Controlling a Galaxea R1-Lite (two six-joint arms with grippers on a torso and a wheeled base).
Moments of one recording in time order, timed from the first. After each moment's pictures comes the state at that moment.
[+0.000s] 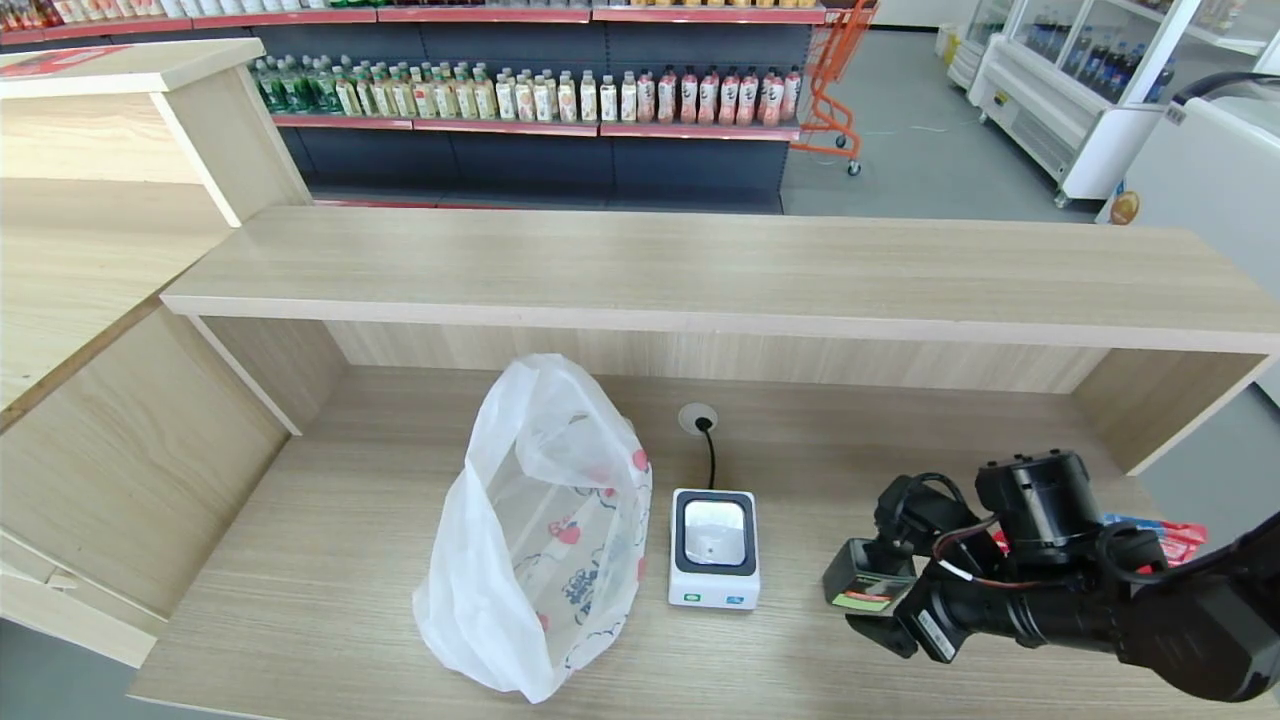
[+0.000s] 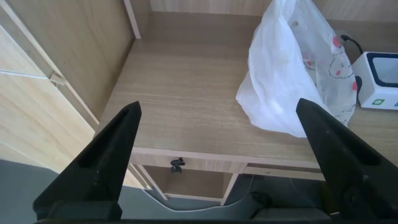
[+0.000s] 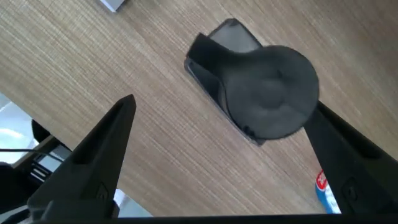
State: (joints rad) left arm 0.00 0.00 0.00 0.00 0.01 0.00; right arm 0.32 1.85 -0.50 -0.59 0.11 -0.45
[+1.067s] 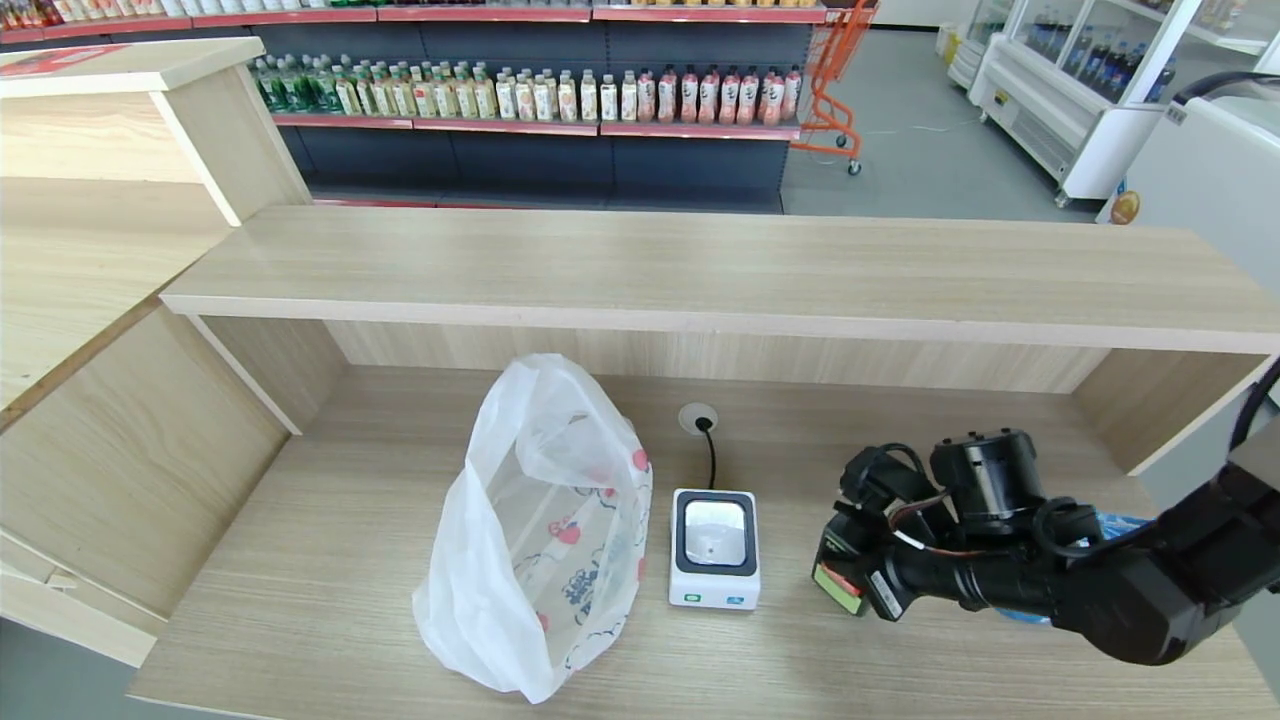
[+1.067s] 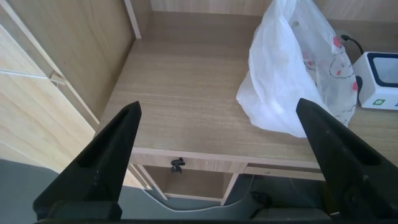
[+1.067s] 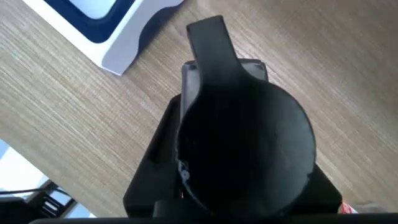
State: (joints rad) left arm 0.00 0.00 0.00 0.00 0.01 0.00; right arm 0.35 1.92 -0.60 -0.65 0.12 -0.36
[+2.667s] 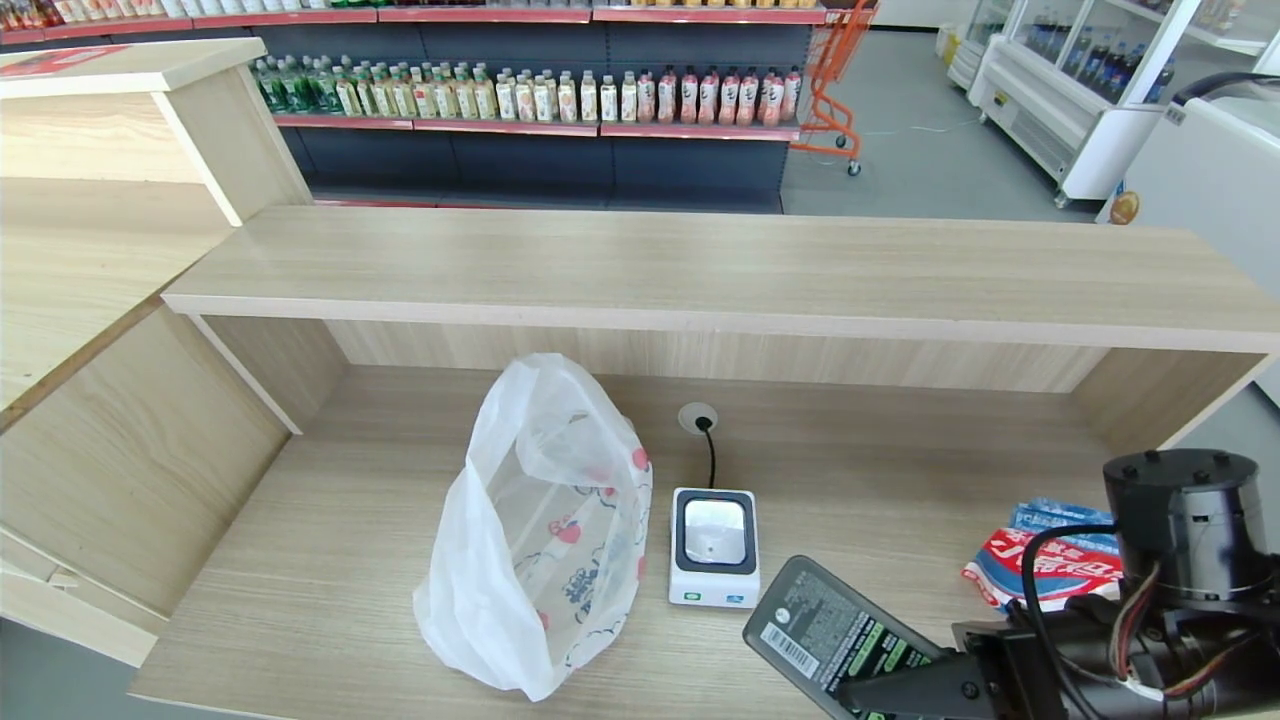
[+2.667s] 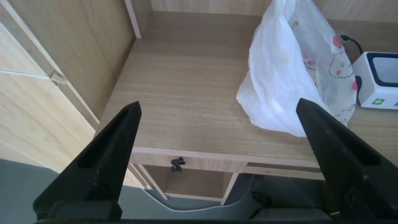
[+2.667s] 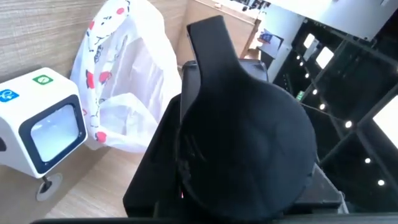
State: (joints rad) left arm 0.00 0.00 0.00 0.00 0.01 0.00; right arm 0.47 1.50 -0.37 -0.62 0.92 -2.66
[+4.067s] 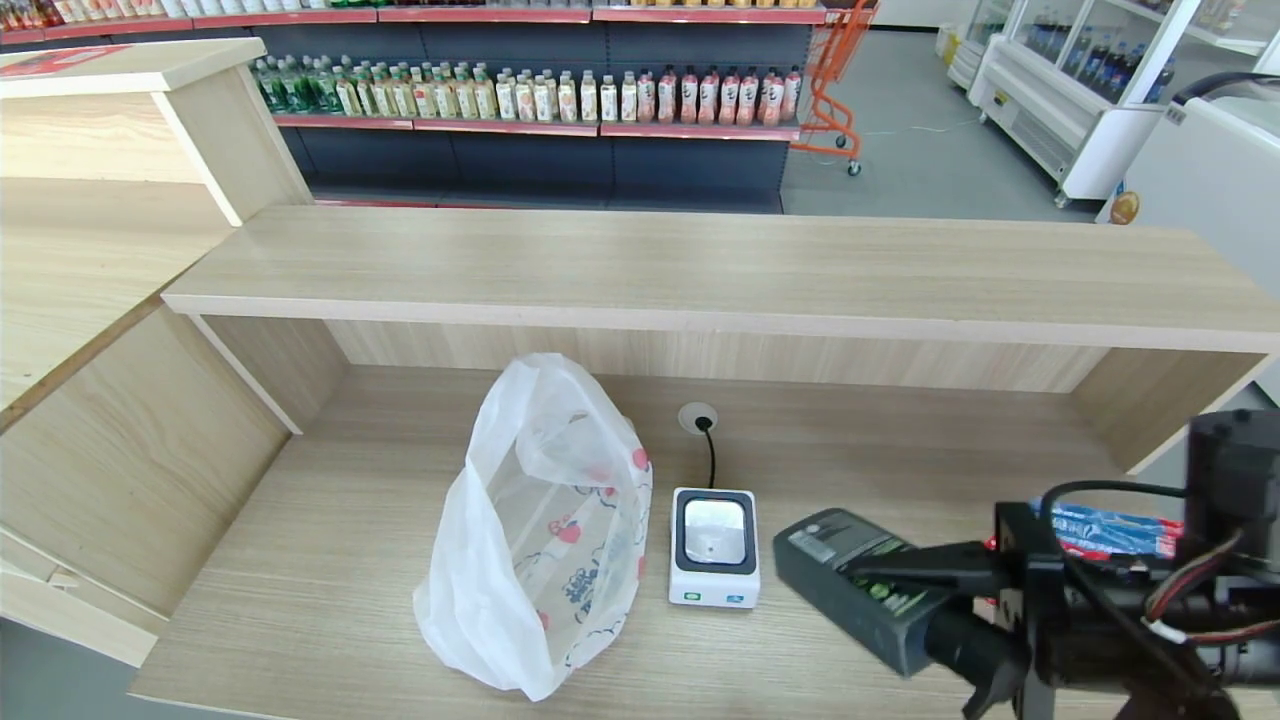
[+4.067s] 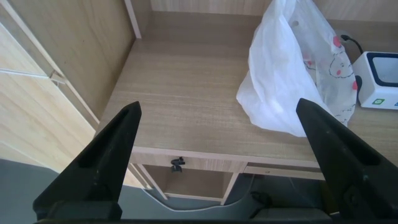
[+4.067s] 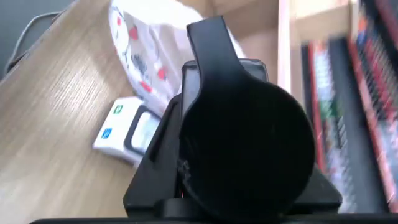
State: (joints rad) left arm 0.00 0.00 0.00 0.00 0.01 0.00; right arm 0.43 1.40 -0.40 -0.67 0.76 -1.64
